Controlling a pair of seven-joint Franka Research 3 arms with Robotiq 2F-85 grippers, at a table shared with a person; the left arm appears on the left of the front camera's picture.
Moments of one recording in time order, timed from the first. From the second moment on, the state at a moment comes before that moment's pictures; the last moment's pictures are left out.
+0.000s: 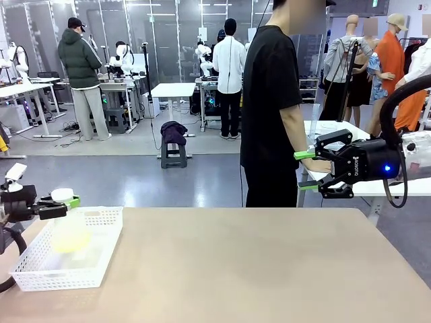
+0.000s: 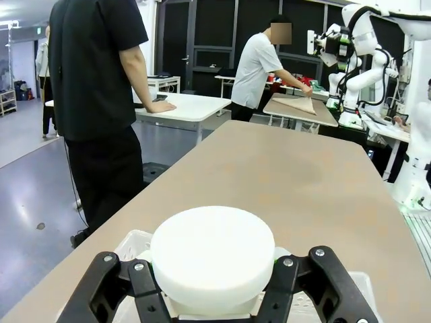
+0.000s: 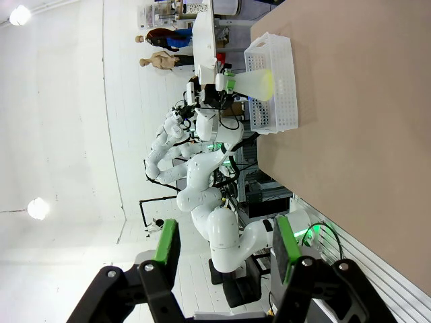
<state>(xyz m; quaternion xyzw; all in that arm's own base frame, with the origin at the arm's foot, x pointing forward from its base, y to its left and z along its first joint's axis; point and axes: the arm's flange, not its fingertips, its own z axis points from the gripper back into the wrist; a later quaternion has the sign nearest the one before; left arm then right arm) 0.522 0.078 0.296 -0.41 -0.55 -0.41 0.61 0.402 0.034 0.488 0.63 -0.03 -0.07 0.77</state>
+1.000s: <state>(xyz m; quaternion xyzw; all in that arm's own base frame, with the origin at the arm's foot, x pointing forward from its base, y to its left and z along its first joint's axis) 0.521 0.083 0.281 -0.39 -0.55 -0.40 0.62 0.402 0.034 0.488 0.63 -0.03 -0.07 0.77</state>
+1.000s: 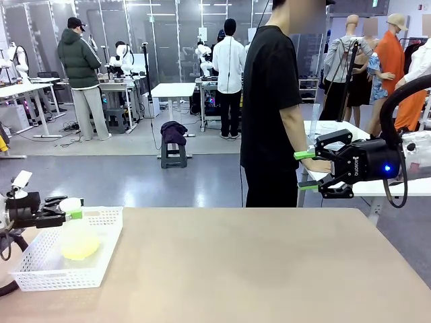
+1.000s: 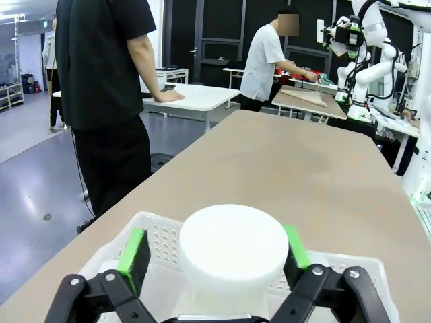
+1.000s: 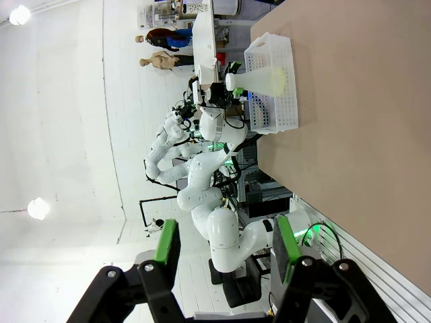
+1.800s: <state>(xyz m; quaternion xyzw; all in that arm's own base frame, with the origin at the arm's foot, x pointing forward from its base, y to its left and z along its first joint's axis) 0.516 0.093 0.289 -0.38 -0.54 -0.40 0.63 0.402 0.035 0.488 0.63 -0.03 -0.07 0.77</state>
